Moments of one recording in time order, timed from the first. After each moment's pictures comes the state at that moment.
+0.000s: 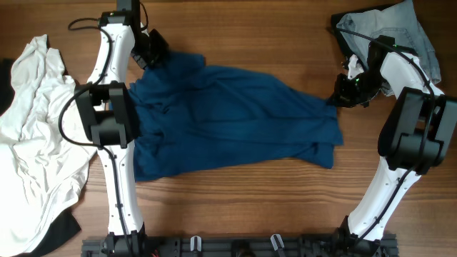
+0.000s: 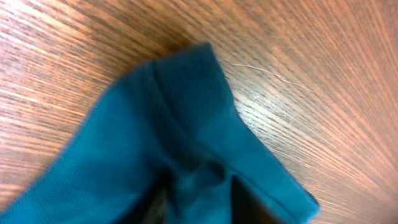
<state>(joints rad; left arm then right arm) 0.02 2.62 2.34 -1.10 0.35 -0.64 -0.22 2.23 1.62 -1.05 -0.39 -0.03</state>
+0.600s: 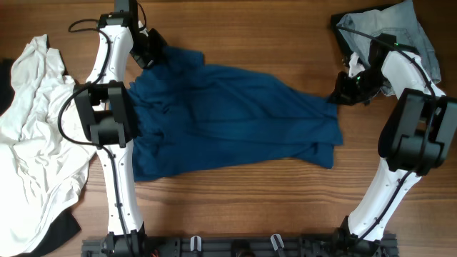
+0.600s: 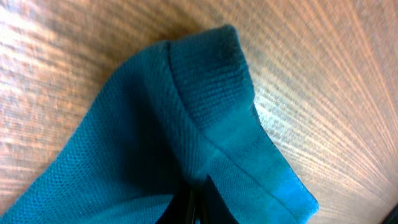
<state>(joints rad) 0.03 2.63 2.34 -1.03 0.40 -0.64 -0.22 2.21 1.64 -1.05 -0.39 -0.03</state>
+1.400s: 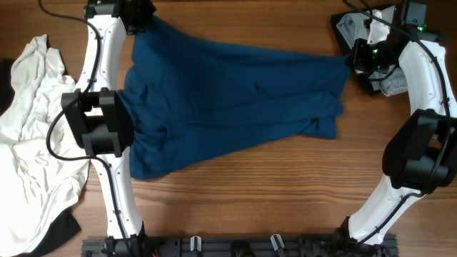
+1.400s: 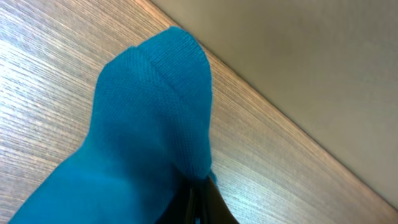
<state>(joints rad) 0.02 2.44 2.32 -0.76 0.15 -0.67 -0.22 2.05 1.74 -0.92 -0.34 -0.03</state>
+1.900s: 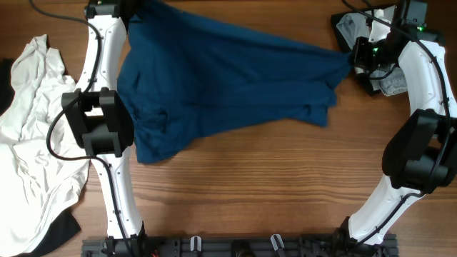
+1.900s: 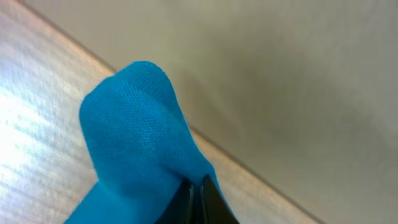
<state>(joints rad) 0.02 2.44 2.32 -0.52 -0.04 -0.67 -0.22 2.05 1.74 -0.88 -0.29 -0.03</state>
